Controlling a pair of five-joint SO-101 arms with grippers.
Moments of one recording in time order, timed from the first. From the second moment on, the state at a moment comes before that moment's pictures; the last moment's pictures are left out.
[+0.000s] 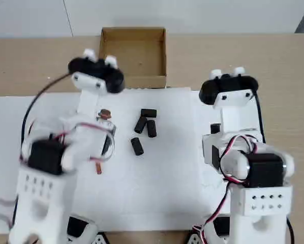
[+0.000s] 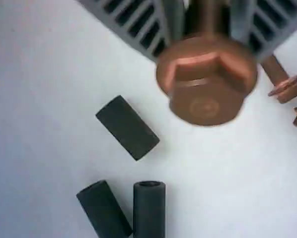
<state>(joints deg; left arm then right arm) 12.7 -43.8 20.8 88.0 1.6 -6.0 -49.8 22.8 91.7 3.3</state>
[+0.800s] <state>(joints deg) 12.7 -94.5 70.1 56.0 18.1 -22.2 -77.6 67.8 55.9 3.3</state>
